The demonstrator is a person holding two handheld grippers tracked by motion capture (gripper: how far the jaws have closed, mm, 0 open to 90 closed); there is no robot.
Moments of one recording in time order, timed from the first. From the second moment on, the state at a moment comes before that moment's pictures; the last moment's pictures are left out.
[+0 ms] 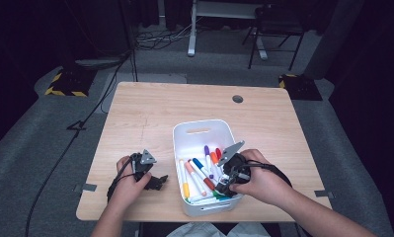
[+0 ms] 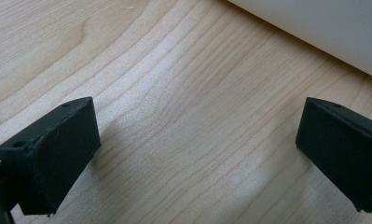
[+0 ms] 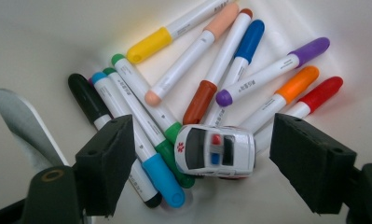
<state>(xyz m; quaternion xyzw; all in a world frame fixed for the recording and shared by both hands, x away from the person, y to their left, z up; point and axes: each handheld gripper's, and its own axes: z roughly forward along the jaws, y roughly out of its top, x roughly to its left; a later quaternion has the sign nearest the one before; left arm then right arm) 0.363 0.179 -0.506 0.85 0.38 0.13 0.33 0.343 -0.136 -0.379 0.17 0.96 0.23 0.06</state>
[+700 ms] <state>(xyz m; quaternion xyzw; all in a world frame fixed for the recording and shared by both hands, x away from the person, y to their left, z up) 0.354 0.194 -0.505 0.85 0.40 0.14 0.32 0.355 -0.180 -0.338 0.23 0.90 0.36 0.09</state>
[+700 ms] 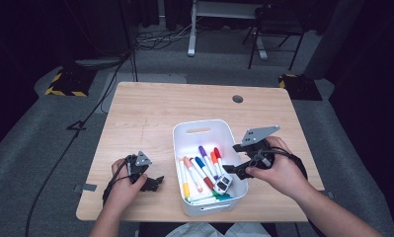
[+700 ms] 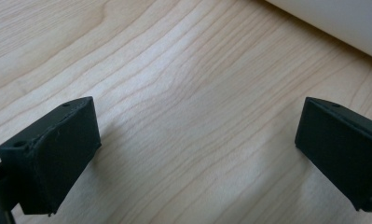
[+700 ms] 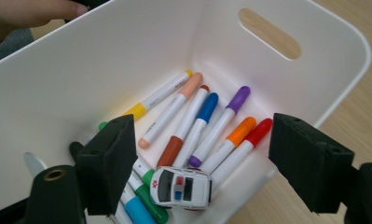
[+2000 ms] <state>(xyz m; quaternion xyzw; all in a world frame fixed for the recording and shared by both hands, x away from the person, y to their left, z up) 0.345 0.212 -0.505 0.84 0.41 0.15 0.32 0.389 -0.349 -0.394 0.43 0.81 0.37 0.15</state>
